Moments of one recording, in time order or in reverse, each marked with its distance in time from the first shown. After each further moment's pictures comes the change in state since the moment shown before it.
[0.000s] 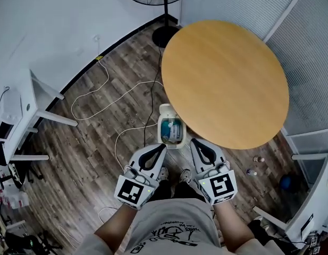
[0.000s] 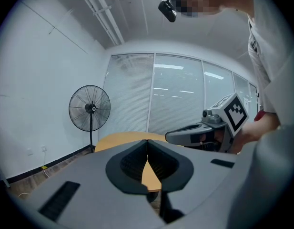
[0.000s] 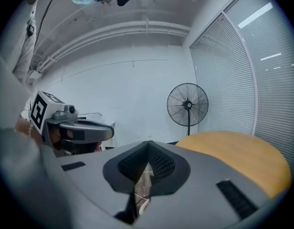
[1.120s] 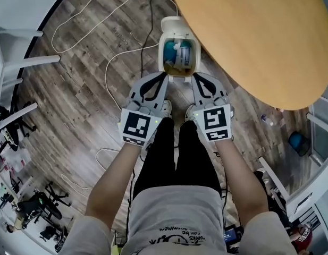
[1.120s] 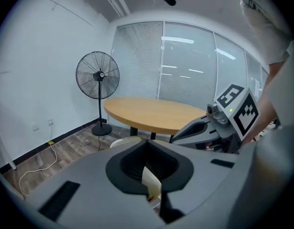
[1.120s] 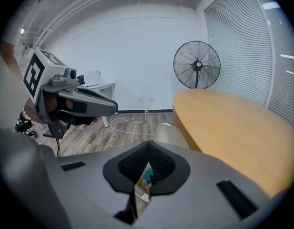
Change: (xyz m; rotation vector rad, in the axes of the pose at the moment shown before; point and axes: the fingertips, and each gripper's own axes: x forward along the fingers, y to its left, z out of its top) left arm 0.088 0.084 -0.281 0.007 0.231 0.079; right arm 0.142 -0.019 -0.299 -0.073 0.337 0.029
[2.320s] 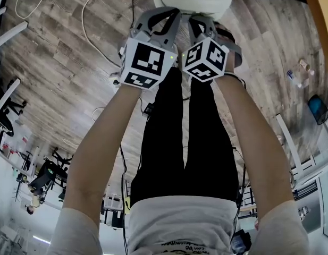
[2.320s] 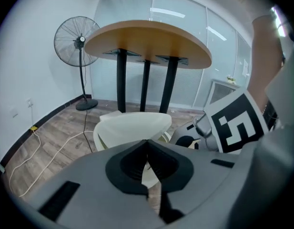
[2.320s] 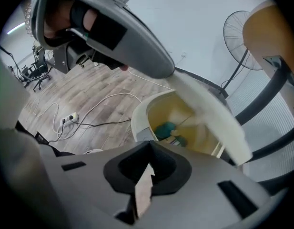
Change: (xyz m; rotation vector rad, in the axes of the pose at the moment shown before) left arm 0.108 -0.002 -0.250 0.110 0.265 -0.146; right arm 0.173 0.067 -0.273 -0.374 0.445 0.119
